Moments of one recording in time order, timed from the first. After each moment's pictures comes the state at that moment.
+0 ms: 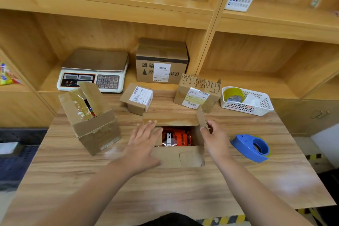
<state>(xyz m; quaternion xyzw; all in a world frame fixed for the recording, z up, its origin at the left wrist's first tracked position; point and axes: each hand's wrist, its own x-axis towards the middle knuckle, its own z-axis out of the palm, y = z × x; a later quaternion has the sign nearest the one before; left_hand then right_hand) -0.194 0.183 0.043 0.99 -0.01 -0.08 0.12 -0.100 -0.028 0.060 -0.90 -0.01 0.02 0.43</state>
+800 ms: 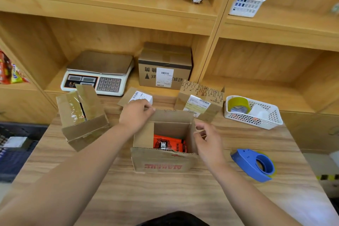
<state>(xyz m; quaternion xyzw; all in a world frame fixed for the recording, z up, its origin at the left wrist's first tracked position) -0.082 0.205 0.069 0.93 0.20 0.09 0.29 -0.064 -0.035 0.059 -0.89 -0.13 0.01 0.44</state>
